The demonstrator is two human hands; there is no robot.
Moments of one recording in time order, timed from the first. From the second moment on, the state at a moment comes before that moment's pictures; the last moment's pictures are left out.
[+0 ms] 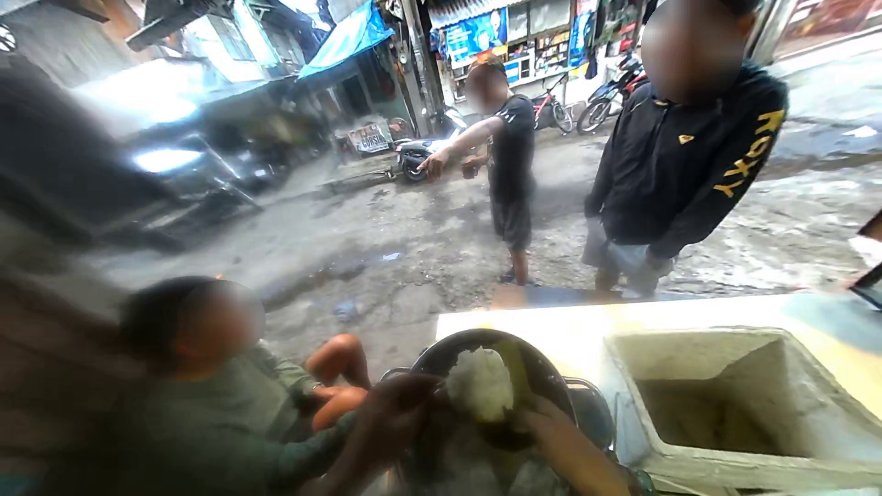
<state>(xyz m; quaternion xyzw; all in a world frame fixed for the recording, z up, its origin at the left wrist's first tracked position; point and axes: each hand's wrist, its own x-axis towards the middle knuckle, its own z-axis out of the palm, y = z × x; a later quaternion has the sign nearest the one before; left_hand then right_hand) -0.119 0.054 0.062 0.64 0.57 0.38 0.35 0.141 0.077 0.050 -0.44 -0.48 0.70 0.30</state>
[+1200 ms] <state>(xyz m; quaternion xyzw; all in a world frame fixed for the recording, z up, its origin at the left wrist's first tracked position) -0.087 0.069 0.200 0.91 0.37 0.07 -0.17 0.150 0.076 0.000 -0.07 -0.40 0.87 0.29</state>
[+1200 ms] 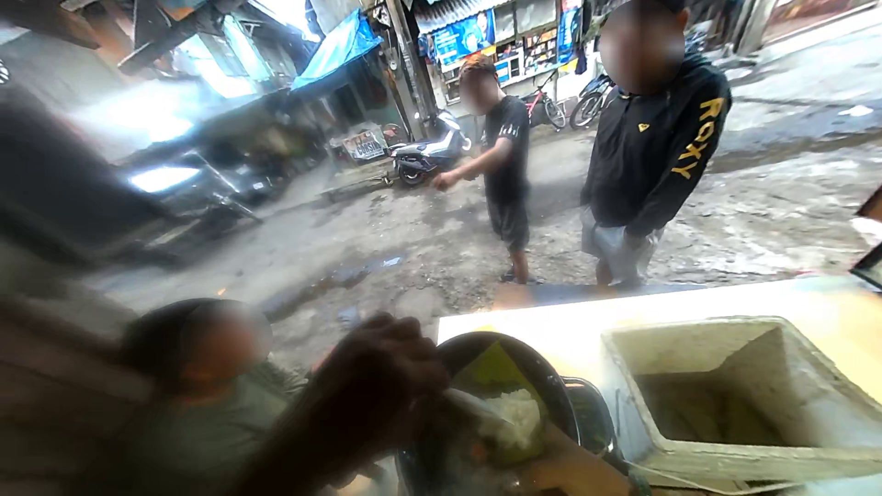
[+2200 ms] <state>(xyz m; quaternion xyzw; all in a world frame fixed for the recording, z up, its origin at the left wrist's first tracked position) -0.082 0.050 0.171 0.88 0.42 0.11 -0.18 0.141 0.069 0.005 -0.16 -0.45 0.81 0.35</state>
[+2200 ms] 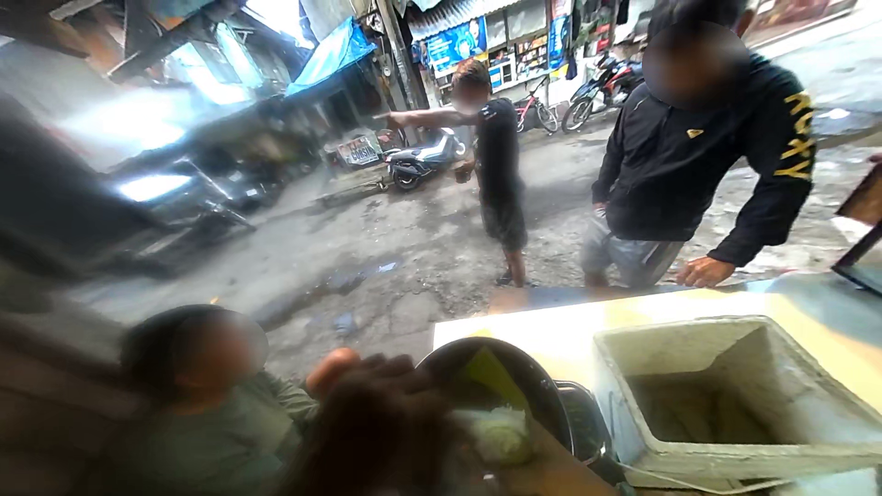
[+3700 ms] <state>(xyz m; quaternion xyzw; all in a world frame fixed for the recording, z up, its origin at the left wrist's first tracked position) -0.094 -0.008 0.099 0.58 0.63 0.34 0.38 0.124 0.055 0.004 -0.29 -0.66 0.55 0.43</state>
